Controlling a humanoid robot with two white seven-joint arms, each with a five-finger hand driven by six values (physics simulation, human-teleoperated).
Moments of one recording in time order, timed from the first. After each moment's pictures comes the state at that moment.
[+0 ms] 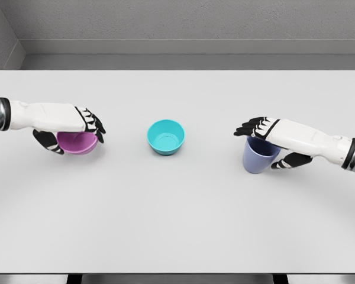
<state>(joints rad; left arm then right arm) -0.94 0.96 -1.03 -1.43 -0.19 -0.61 -0.61 -0.44 -0.95 0.66 -1.56 0.20 -0.61 0.25</state>
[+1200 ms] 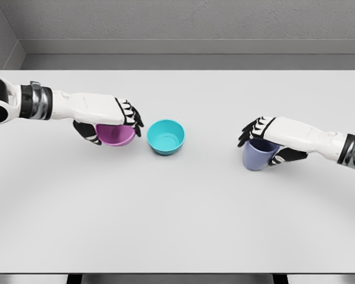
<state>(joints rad) -0.99 0.78 -1.04 -1.42 -0.22 -0.61 -0.61 -0.50 -0.93 0.72 -1.52 0.20 -0.61 0.25</state>
